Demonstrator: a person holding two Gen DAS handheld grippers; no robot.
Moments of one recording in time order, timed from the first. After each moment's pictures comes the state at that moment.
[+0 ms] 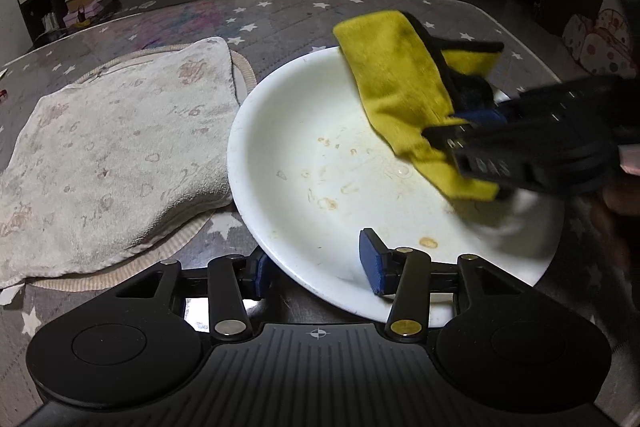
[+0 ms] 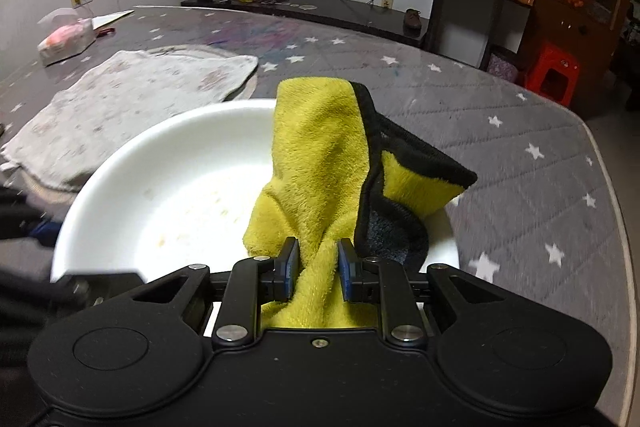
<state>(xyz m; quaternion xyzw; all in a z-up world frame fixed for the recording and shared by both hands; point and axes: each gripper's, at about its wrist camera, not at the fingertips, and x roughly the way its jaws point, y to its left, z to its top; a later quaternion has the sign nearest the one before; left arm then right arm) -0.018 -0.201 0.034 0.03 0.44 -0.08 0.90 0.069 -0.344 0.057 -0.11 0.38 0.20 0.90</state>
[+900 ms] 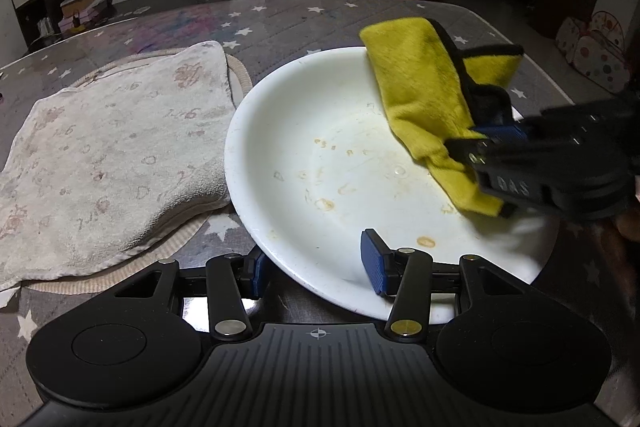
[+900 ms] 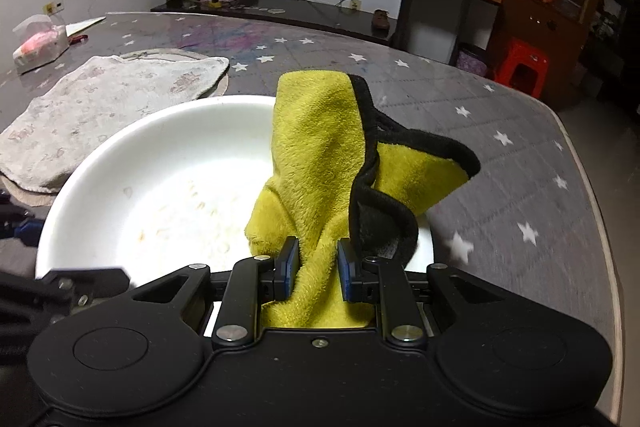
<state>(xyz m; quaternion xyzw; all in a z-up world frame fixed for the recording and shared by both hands) -0.019 -0.198 0.033 0.03 0.43 -0.09 0.90 0.043 -0.354 0.054 -0.10 0.38 0.16 0.91</state>
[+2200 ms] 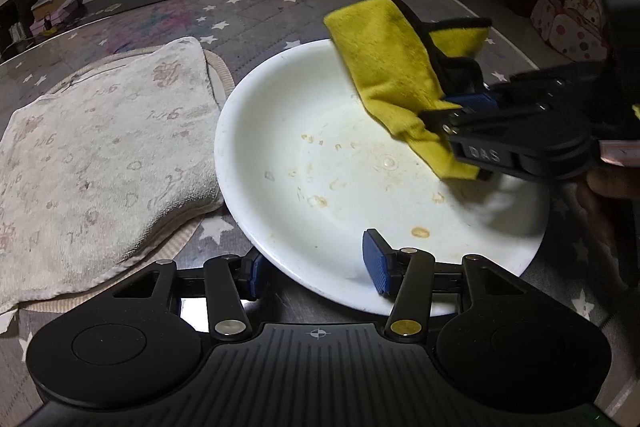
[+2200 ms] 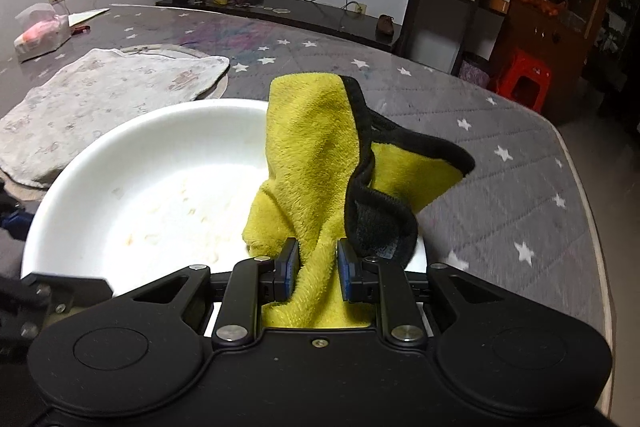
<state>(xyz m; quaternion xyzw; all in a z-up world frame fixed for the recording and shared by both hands) -0.011 -0.192 0.033 0.04 0.45 -0.13 0.88 0.067 -0.345 0.054 -0.14 0.37 0.16 0.91</state>
